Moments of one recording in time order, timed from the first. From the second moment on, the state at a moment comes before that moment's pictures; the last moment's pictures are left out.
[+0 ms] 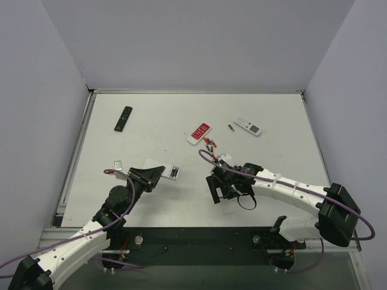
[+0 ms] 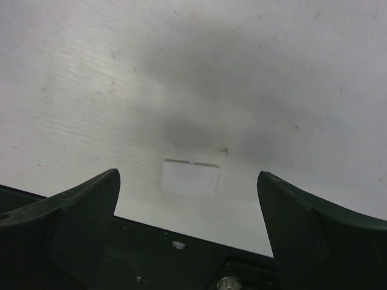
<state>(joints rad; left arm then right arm) -0.67 0.48 0.02 0.45 -0.21 -1.46 0.94 1.31 0.84 -0.71 0.21 0.50</state>
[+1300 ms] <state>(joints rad) -0.67 0.50 0.02 0.44 -0.21 -1.49 0.98 1.42 0.69 -0.70 0.10 0.63</state>
